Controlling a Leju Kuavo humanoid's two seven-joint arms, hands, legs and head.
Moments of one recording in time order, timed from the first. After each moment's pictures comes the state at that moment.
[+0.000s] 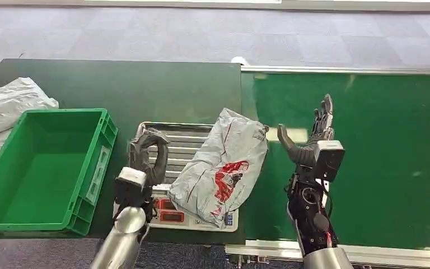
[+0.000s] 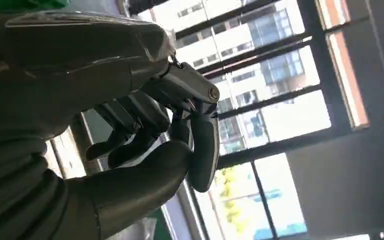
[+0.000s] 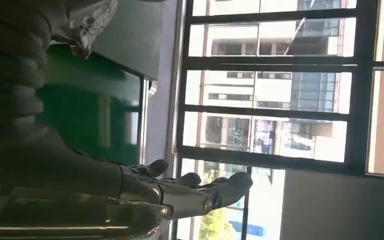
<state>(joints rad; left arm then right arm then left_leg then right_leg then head) -0.28 -0.24 -0.29 -1.23 -0.26 0.33 -0.68 -0.46 0.11 0.18 -1.00 0.00 -0.29 -0.66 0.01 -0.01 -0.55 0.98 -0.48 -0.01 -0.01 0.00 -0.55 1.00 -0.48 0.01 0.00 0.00</state>
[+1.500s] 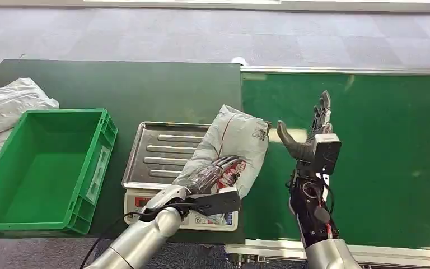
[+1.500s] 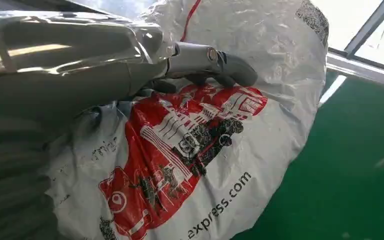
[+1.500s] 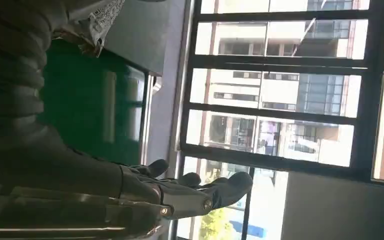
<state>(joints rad) -0.49 -0.21 -0.61 -0.85 -0.76 -0.07 -0.19 -0.51 0.10 0.17 -0.92 0.02 -0.29 -0.66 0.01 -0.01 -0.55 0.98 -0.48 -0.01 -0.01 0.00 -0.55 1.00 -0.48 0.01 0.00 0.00</state>
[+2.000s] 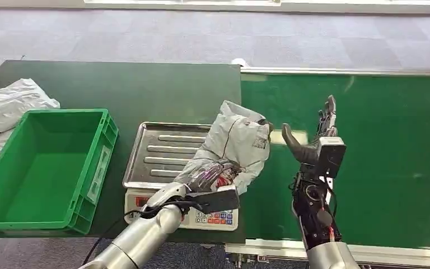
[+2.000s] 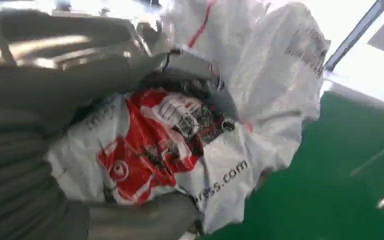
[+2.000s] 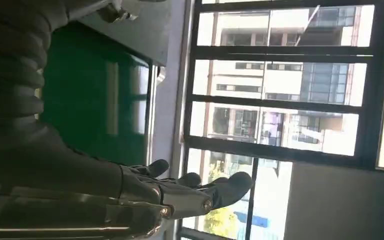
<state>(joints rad) -0.50 -0.22 -0.59 -0.84 -0.72 0.05 -0.32 -0.48 0.09 0.13 -0.94 0.03 -0.29 -0.66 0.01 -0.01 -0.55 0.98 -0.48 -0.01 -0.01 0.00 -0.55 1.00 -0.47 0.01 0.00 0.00</state>
